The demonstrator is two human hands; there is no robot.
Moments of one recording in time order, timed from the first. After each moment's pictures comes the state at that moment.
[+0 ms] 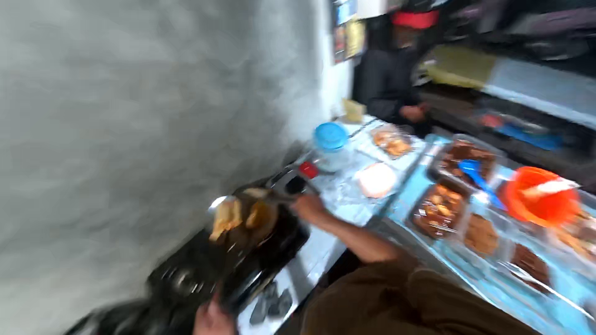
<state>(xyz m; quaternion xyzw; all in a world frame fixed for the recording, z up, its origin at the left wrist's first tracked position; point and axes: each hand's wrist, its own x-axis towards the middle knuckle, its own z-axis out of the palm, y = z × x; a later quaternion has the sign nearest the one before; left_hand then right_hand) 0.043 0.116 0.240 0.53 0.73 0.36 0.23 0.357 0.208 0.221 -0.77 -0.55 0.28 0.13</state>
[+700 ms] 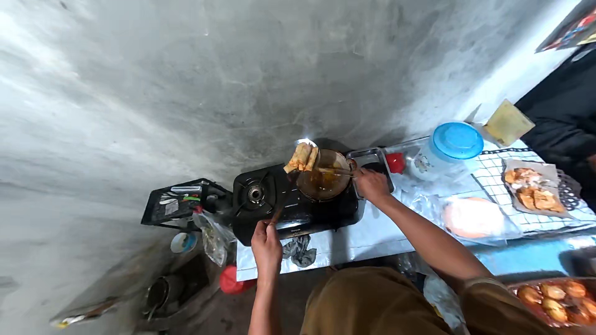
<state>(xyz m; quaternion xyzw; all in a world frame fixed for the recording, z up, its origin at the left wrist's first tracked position) 0.037 0.121 0.238 0.45 0.74 0.45 0.23 0.339 0.278 0.161 -0.64 -0.75 0.13 0.08</state>
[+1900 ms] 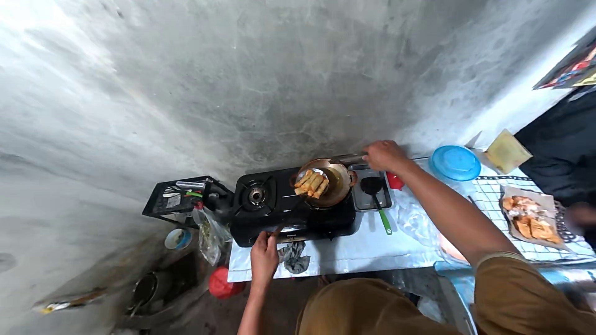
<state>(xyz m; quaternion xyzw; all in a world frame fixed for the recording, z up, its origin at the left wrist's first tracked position) 0.026 0.096 0.214 0.47 0.78 0.34 0.23 0.387 0.369 0.274 -0.54 -0.84 0.07 0.00</state>
